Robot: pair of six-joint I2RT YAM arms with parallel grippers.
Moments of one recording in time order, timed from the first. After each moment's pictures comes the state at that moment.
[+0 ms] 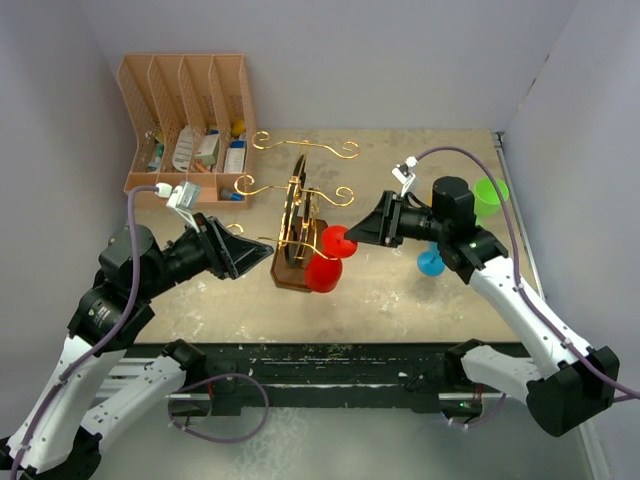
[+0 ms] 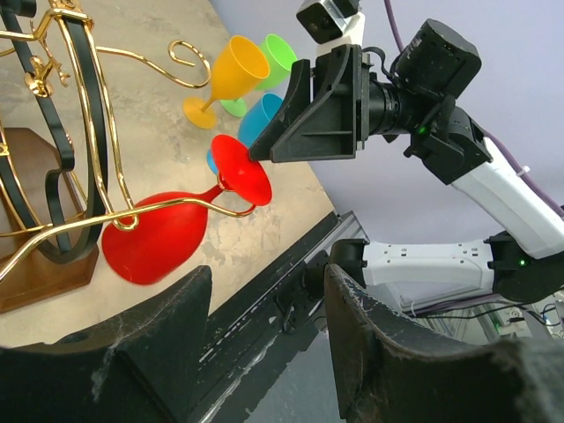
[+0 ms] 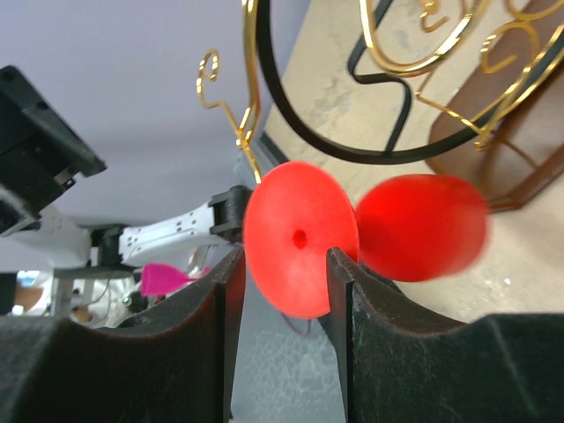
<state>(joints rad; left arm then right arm) -0.54 0.65 1.07 -0.54 0.36 -0.71 0.41 1.08 0.94 -0.20 -0.77 0.81</state>
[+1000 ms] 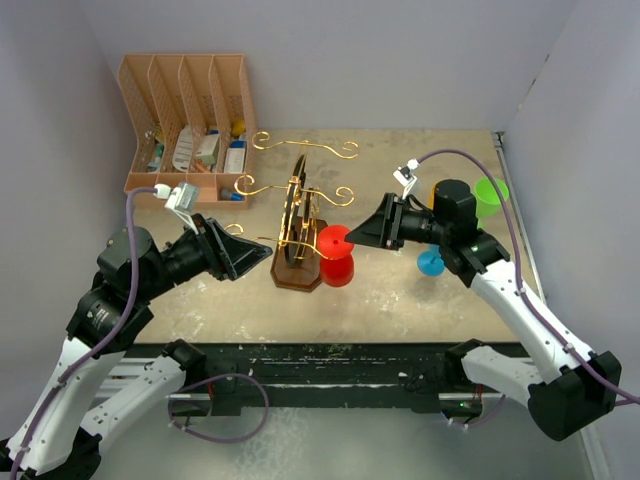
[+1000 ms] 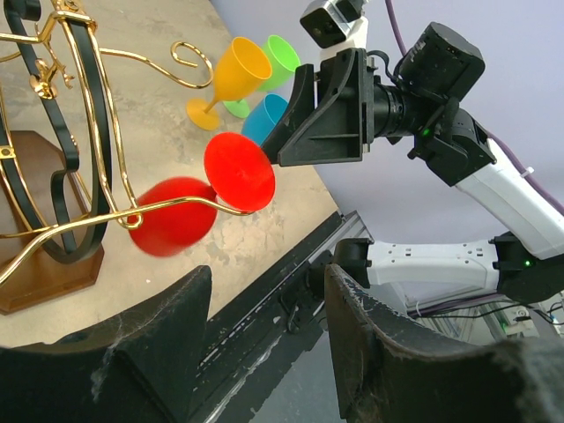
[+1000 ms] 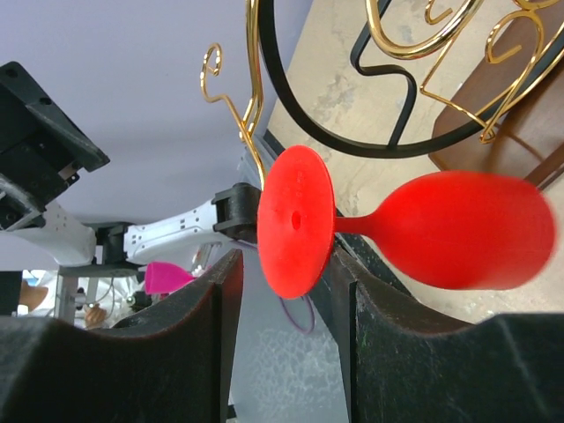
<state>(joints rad) -0.54 0.64 1.07 -0.55 0.35 -0.70 0.41 1.05 0.93 -0.23 -0.73 0.81</state>
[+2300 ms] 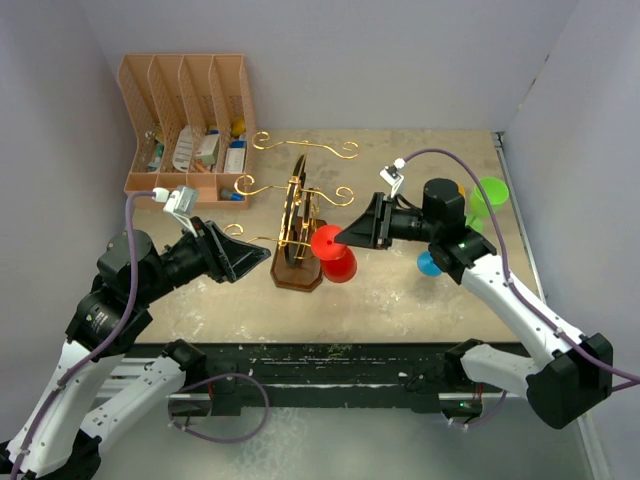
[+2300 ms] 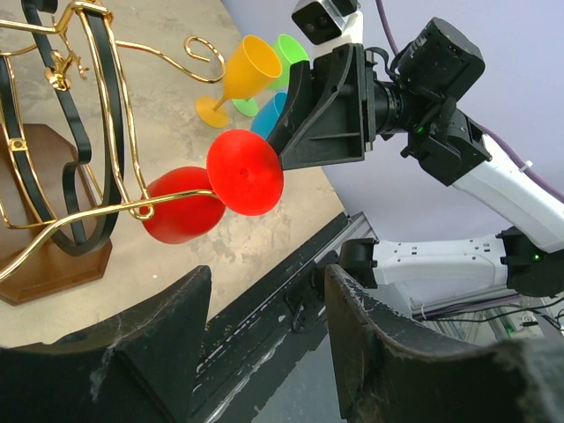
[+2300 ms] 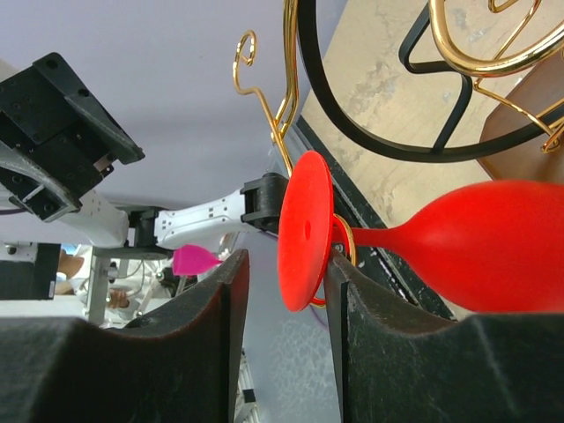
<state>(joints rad) -0.54 0.62 1.05 -0.56 0.33 -0.69 0.47 1.11 0.91 -0.08 -0.79 0.90</state>
